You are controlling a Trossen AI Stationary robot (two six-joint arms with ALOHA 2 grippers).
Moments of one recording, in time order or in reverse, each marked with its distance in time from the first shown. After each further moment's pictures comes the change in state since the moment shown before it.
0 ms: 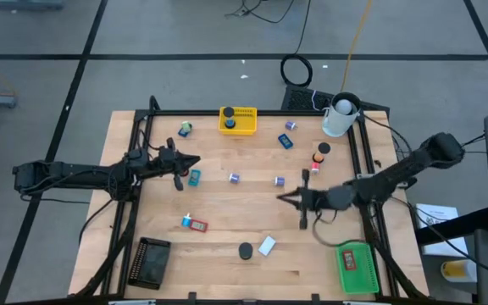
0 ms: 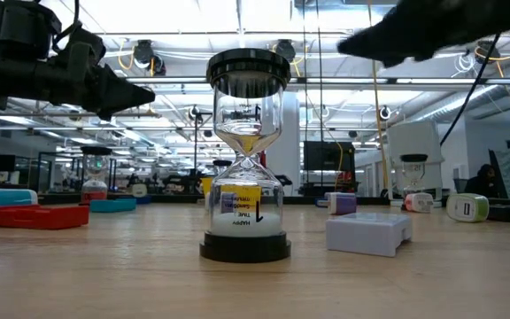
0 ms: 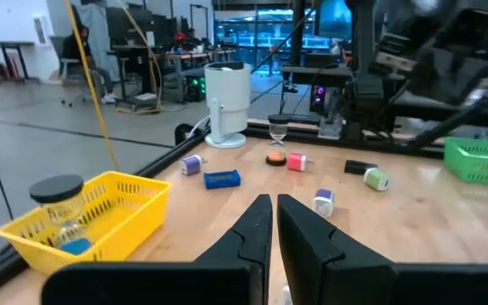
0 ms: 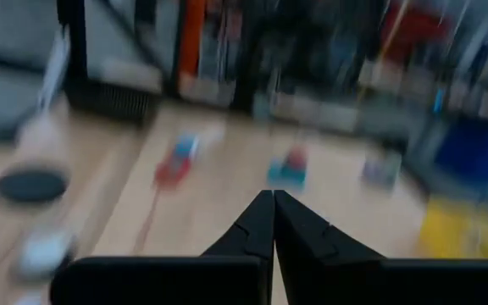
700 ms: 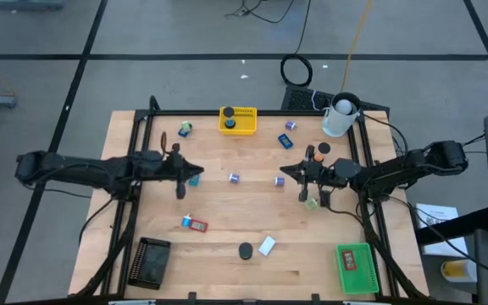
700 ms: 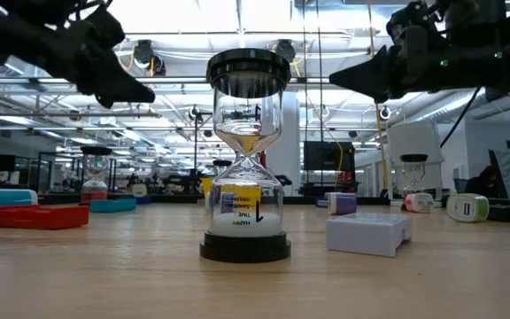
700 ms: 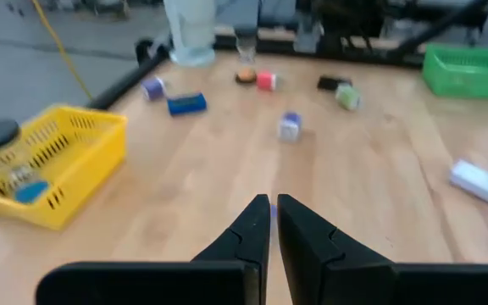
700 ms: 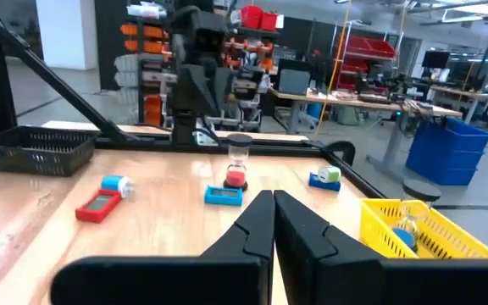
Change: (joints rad) left arm -0.207 0.000 0.297 -0.652 -0.130 -0.049; right arm -0.366 -0.004 -0.195 0.344 -0.272 0.052
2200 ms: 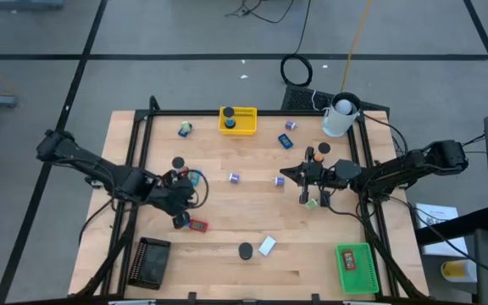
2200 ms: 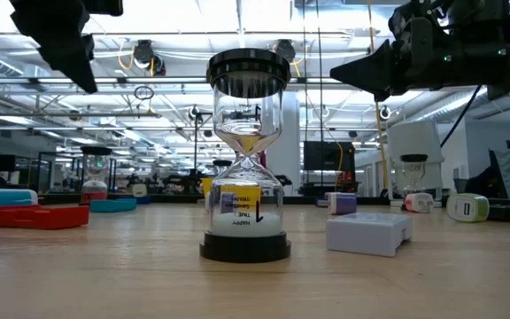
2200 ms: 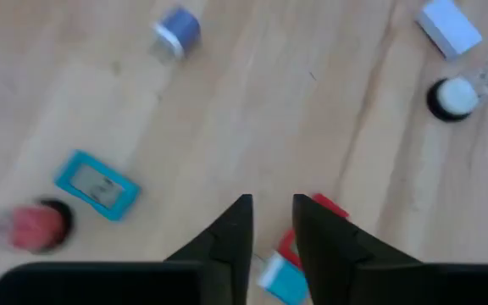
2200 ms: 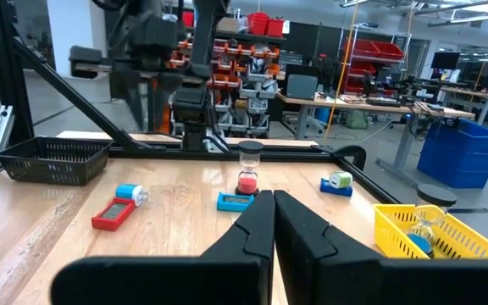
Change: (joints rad) left arm -0.447 0.425 0.576 -0.884 -0.144 -0.664; right arm 0.027 0.000 0.002 0.015 0.003 0.023
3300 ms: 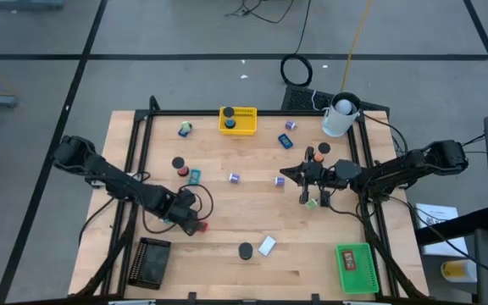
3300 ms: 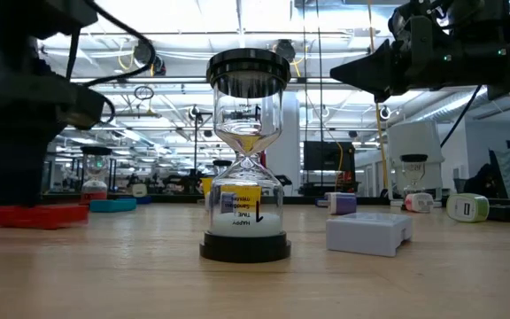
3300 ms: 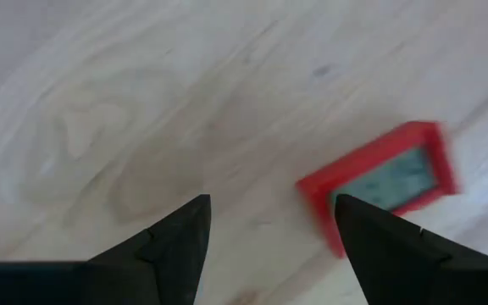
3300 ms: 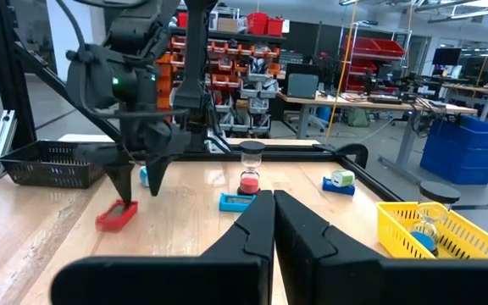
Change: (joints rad) left arm -0.019 0.243 -0.244 0.191 0.208 -0.529; right arm 0.000 0.000 0.000 0.000 -0.001 0.019
